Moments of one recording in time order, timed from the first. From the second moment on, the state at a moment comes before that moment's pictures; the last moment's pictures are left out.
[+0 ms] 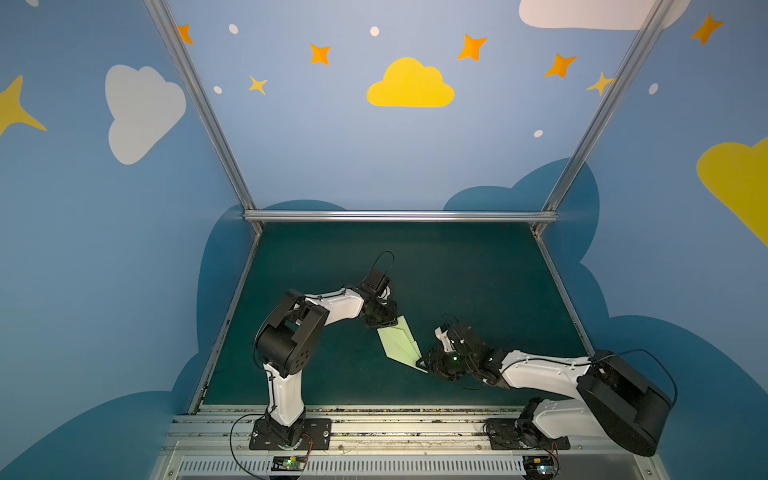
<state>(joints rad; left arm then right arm) -0.55 1.89 1.07 -0.31 0.39 -0.68 0.85 1.34 0.37 0.13 -0.36 1.07</state>
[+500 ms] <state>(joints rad) -0.54 1.88 1.05 -0.28 0.41 -0.69 0.81 1.51 0.40 0.32 -0.45 1.07</state>
